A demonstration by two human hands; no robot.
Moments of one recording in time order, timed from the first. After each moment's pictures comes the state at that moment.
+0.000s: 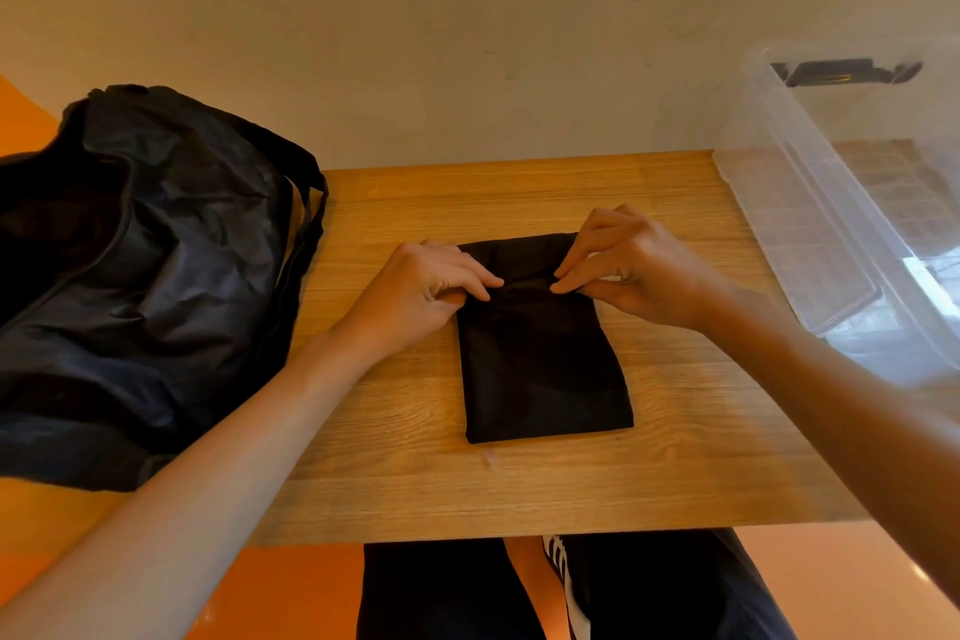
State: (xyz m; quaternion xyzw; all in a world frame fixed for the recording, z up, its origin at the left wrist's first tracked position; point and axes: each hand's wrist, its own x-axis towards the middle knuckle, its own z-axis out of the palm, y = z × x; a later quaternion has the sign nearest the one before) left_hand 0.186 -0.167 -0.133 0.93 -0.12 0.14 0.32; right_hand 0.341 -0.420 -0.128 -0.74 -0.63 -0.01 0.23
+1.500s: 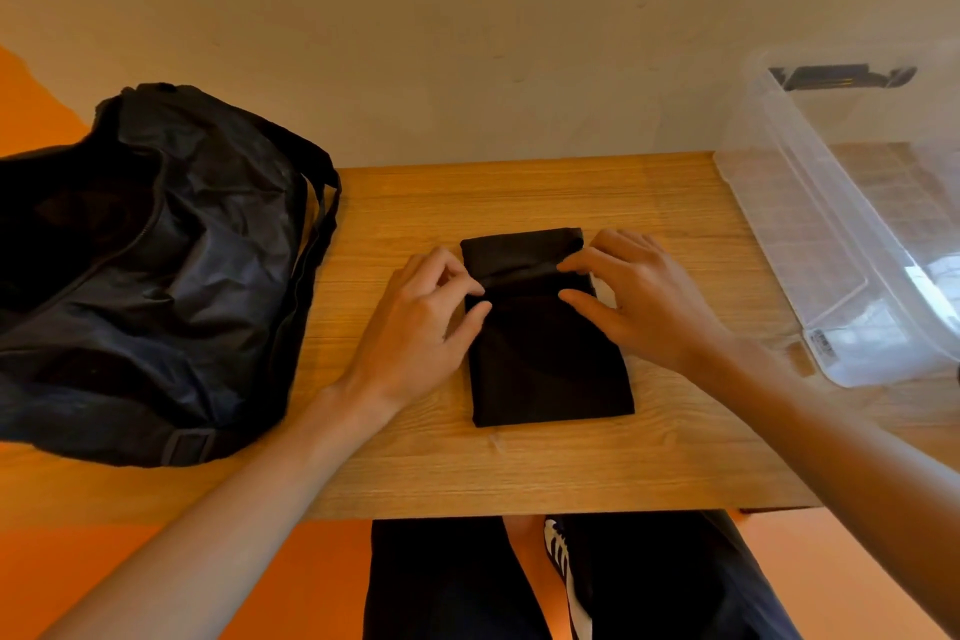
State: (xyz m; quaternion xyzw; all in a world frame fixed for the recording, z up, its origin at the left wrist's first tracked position) left_hand 0.137 -0.202 -0.135 0.95 0.00 0.19 0.22; right_hand 0.286 -0.426 -0.133 -0.83 -0.50 -0.09 0.23
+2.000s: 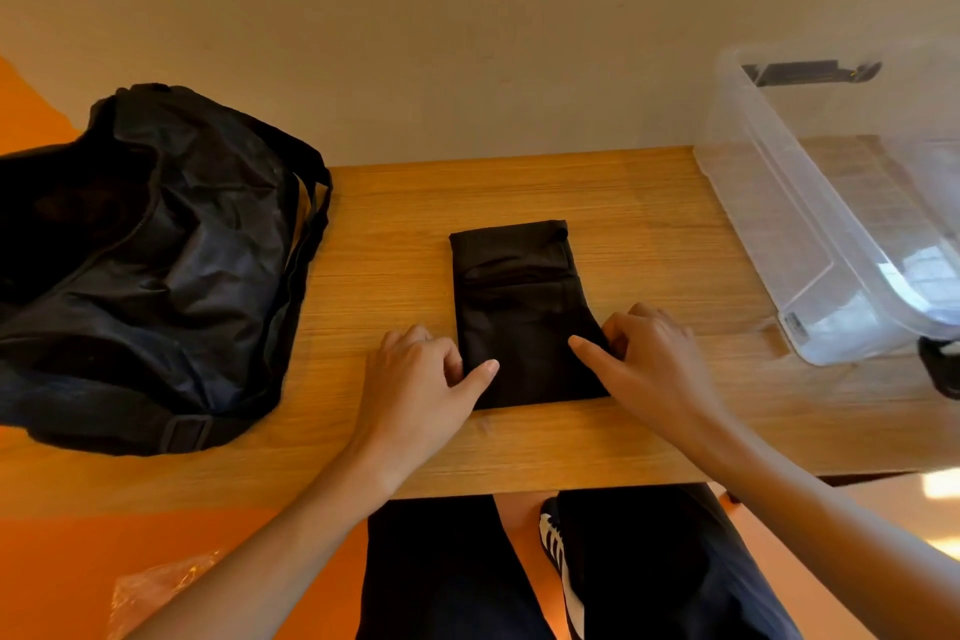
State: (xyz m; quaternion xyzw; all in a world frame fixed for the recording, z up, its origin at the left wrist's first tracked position) left_hand 0.093 -0.249 -0.130 0.94 0.22 0.01 0.27; right_hand 0.215 -0.458 -0.140 -0.92 -0.24 0.10 0.28
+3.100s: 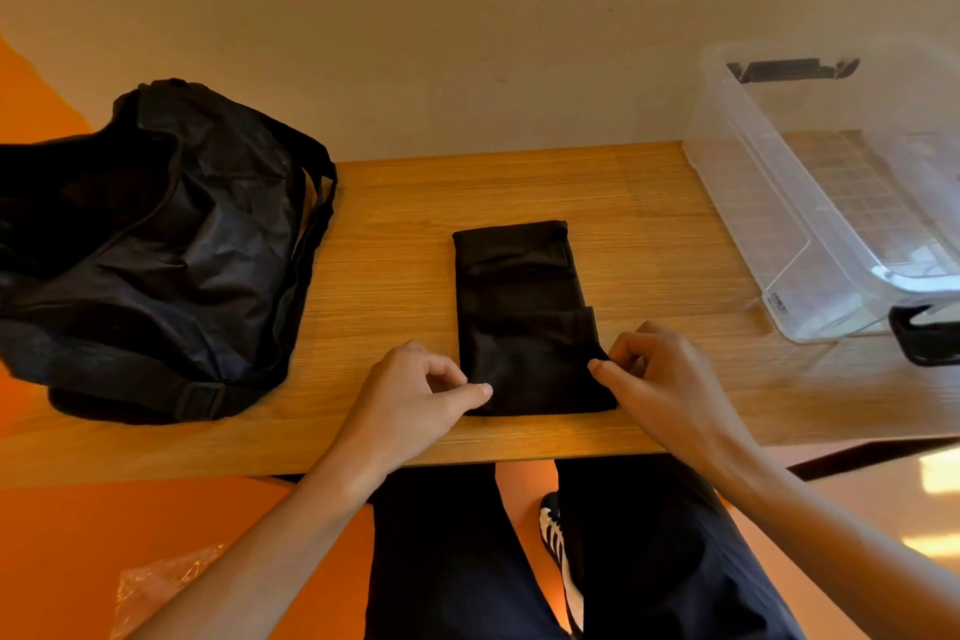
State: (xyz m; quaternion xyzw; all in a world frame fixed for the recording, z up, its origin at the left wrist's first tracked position) left_hand 0.060 -0.264 -0.108 0.85 0.29 -0.04 0.44; right_hand 0.179 -0.485 -0.129 -0.90 -0.20 0.14 0.37
